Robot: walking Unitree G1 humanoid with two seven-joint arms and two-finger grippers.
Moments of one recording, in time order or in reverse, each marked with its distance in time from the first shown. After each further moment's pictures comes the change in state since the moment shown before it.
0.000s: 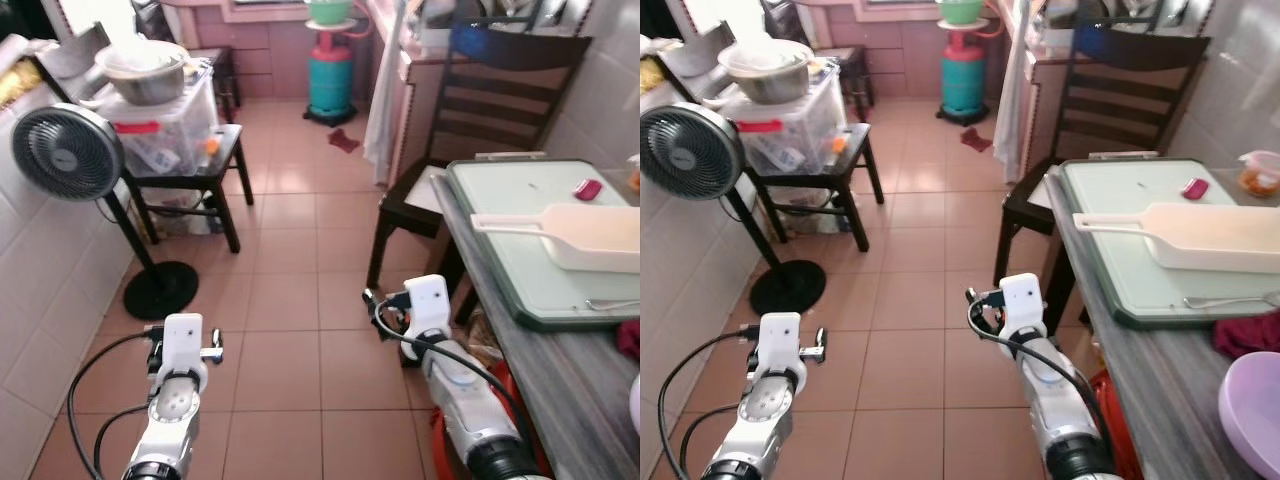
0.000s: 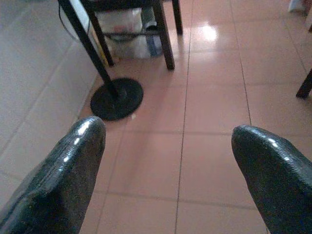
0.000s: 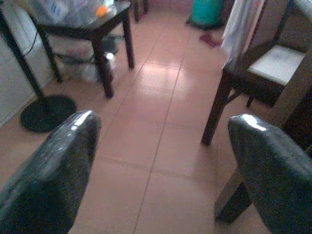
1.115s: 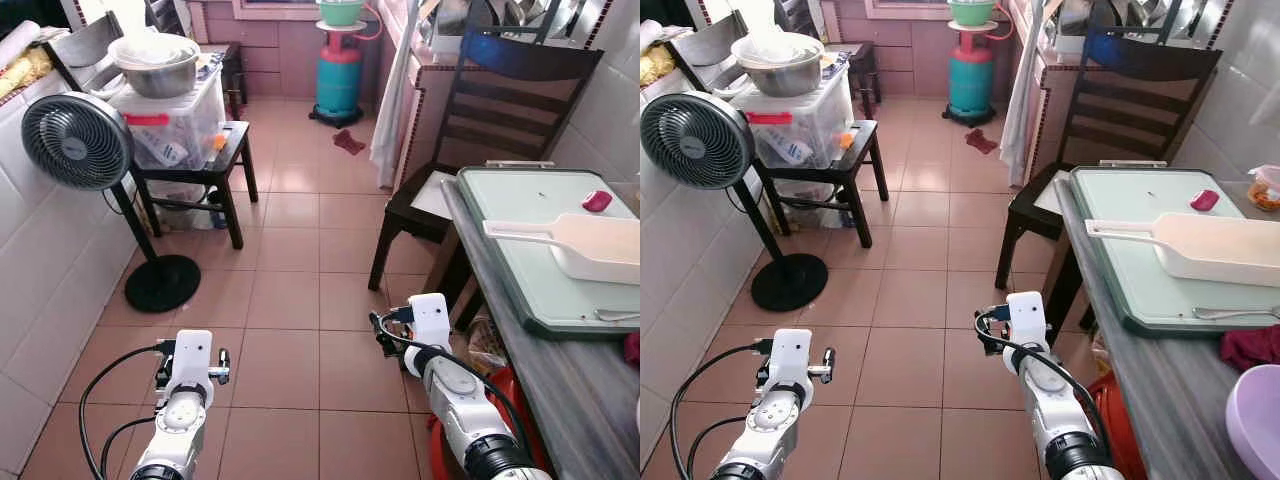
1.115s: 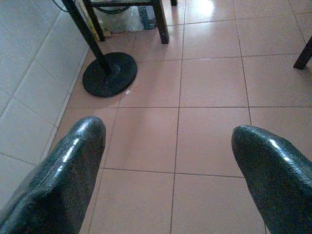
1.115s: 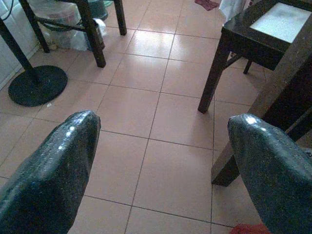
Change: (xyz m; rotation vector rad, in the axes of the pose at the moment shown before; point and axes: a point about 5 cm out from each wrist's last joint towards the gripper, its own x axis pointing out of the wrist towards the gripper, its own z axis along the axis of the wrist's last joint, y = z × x) left arm -0.003 -0.009 -0.020 0.093 0.089 -0.065; right arm -0.003 -0.008 -0.033 0.052 0.154 -0.062
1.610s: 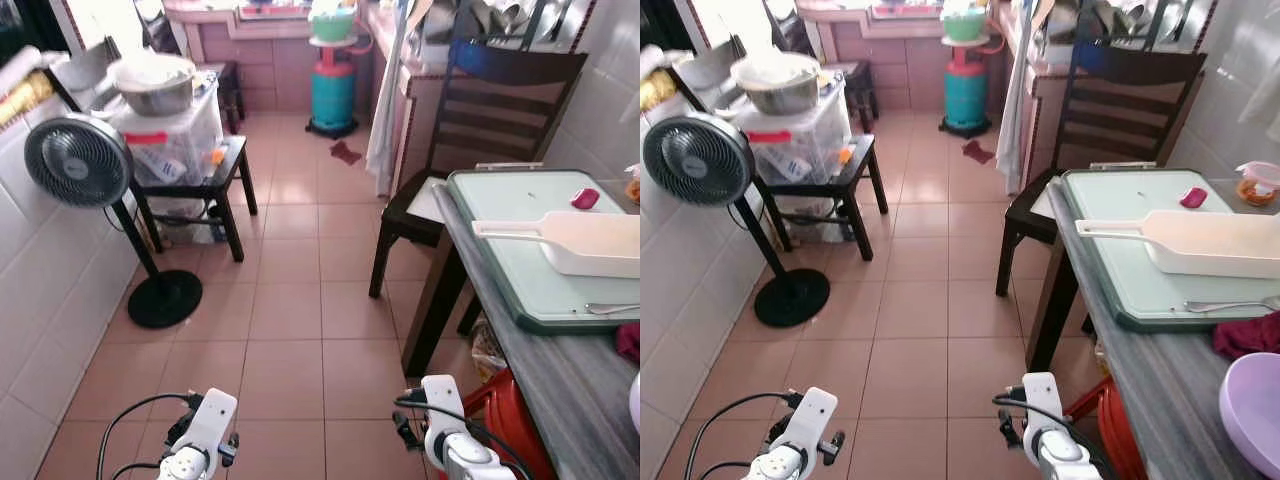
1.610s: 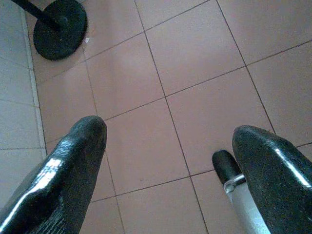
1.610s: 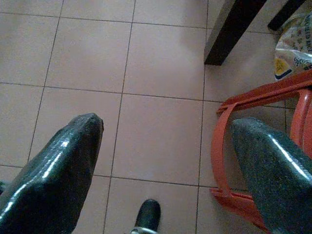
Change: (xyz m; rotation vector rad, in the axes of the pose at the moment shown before) left arm -0.027 -0.012 -0.069 0.277 0.284 -0.224; right arm -0.045 -0.017 -0.100 0.031 0.446 -0.098
